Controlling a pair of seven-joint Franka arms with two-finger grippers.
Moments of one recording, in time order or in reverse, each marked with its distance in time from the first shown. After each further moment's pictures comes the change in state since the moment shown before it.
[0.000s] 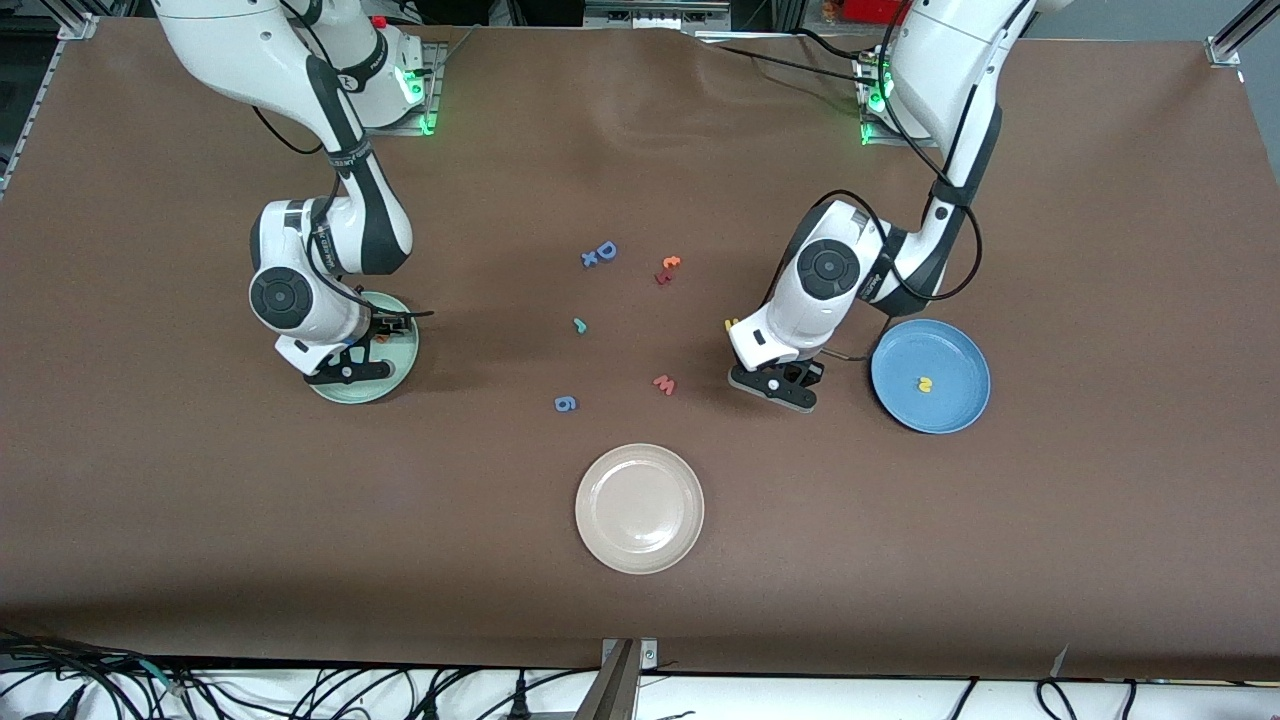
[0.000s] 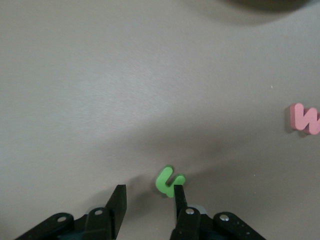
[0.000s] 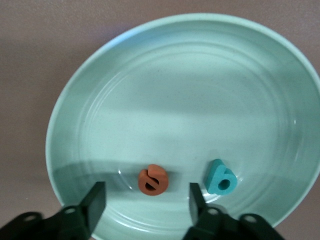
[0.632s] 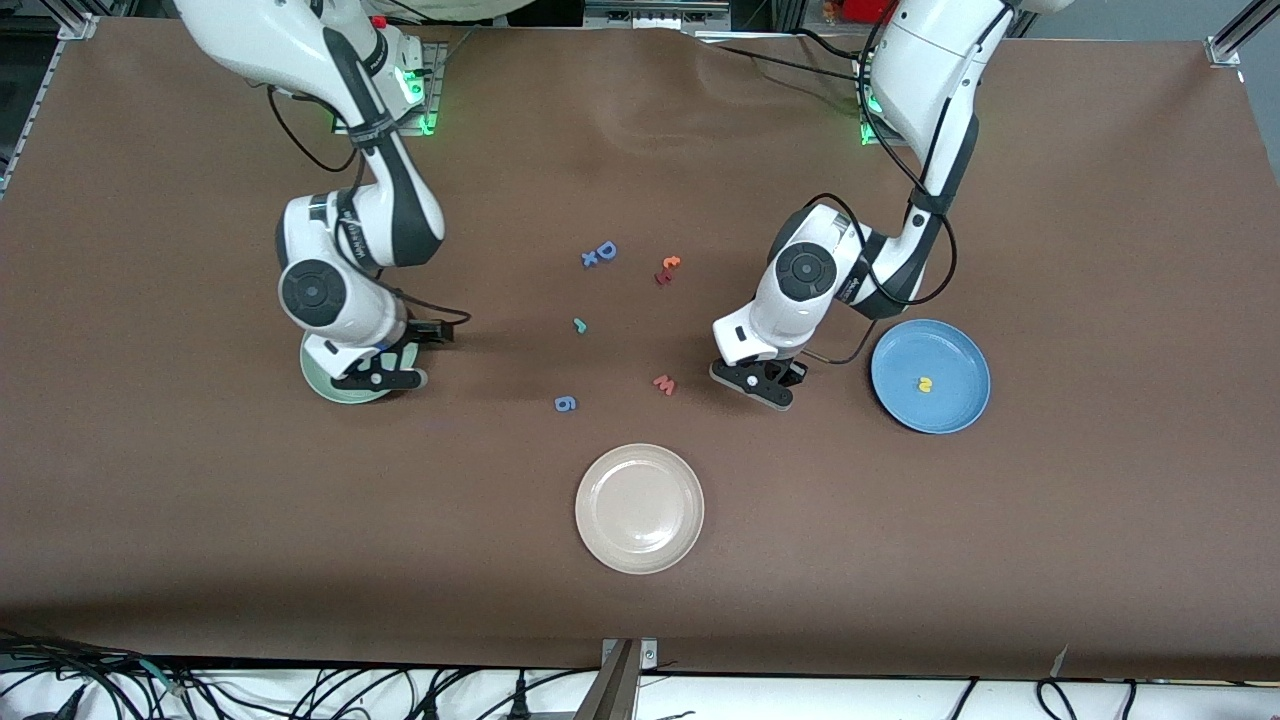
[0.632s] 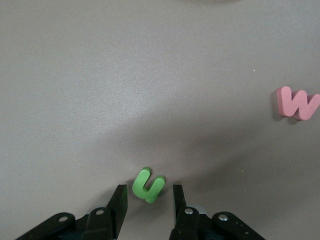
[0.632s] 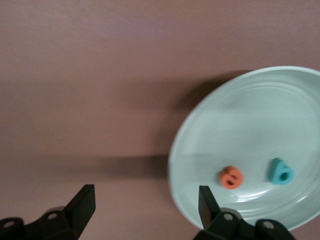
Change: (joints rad) left arm -0.027 0.031 0.003 0.012 0.001 0.012 0.058; right arm 0.042 -0.021 0.093 0.143 0.016 -0.088 0.272
